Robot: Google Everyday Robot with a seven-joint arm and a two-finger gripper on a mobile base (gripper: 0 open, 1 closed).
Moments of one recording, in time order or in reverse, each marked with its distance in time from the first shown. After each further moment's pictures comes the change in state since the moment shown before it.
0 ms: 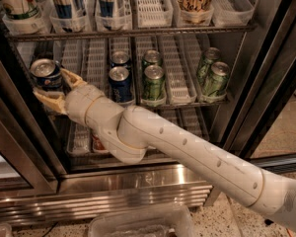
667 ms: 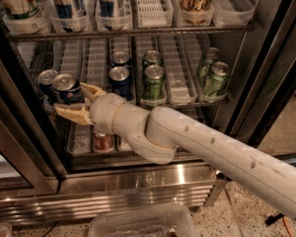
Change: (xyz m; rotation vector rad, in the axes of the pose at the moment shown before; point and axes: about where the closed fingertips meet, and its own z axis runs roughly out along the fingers) arm 0.023 -0.002 -0.051 -0.125 0.066 0.059
